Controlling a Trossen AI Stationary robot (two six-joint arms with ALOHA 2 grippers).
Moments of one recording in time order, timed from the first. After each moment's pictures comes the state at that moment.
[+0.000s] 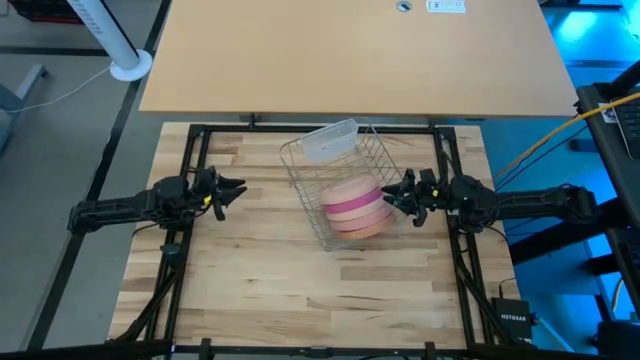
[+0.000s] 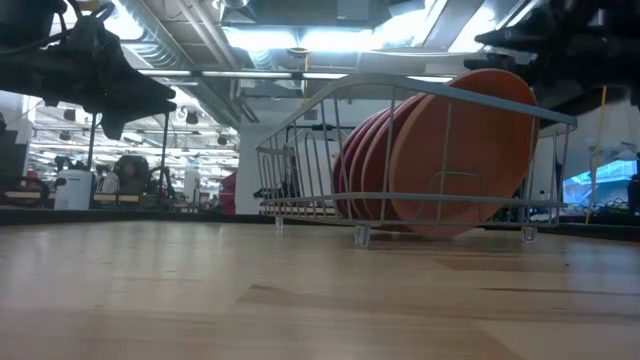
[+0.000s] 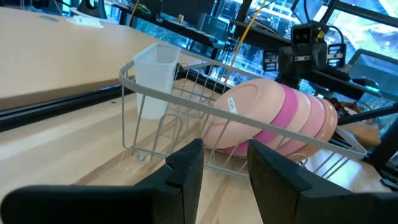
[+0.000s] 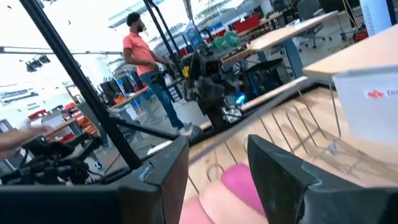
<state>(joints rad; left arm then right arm) 0.14 0.03 0.06 -0.09 -0.24 -0.34 -0.10 0.58 0.13 0.58 -0.07 0.46</state>
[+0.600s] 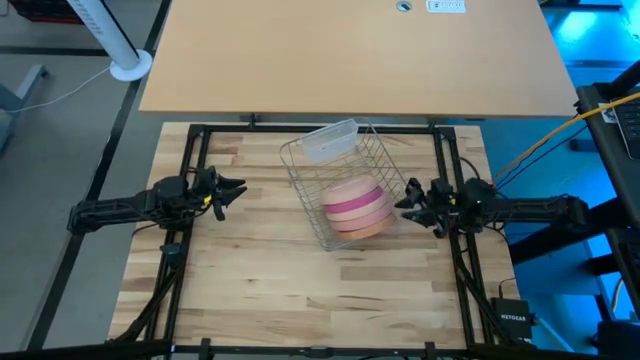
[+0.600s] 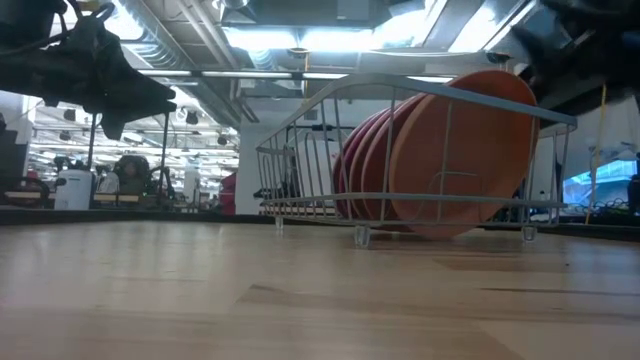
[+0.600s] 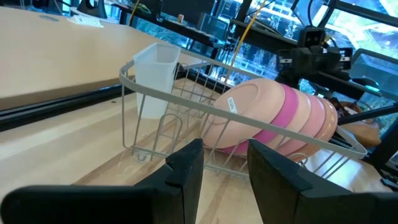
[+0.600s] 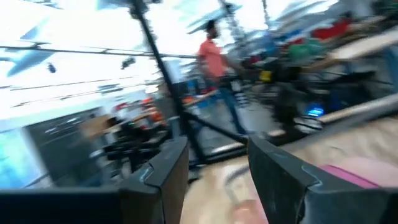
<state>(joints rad) 0.14 0.03 0.06 -0.09 -0.24 -0.34 -0.10 0.33 0.01 0.60 -0.36 0.47</state>
